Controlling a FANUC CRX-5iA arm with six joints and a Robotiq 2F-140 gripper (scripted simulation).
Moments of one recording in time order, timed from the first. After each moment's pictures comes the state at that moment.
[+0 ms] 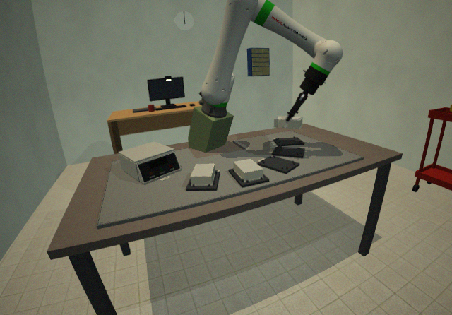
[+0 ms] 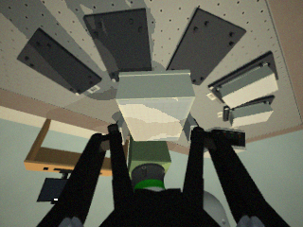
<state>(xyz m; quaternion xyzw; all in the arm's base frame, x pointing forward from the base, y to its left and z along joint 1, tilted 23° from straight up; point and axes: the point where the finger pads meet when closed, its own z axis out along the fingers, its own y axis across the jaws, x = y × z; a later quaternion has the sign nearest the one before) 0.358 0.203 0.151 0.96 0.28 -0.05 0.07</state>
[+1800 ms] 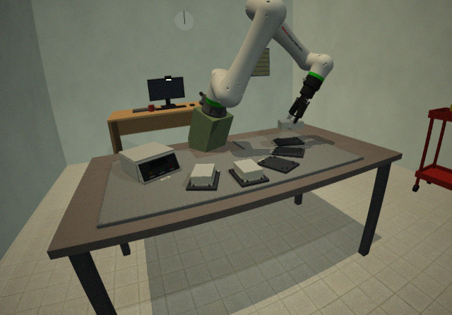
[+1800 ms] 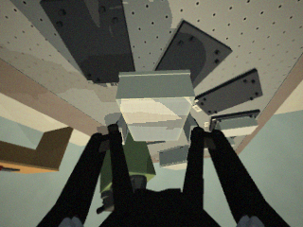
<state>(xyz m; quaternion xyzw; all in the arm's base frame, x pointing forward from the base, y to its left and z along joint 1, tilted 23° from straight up) 0.287 0.319 0.090 0.86 0.48 -0.03 0.18</state>
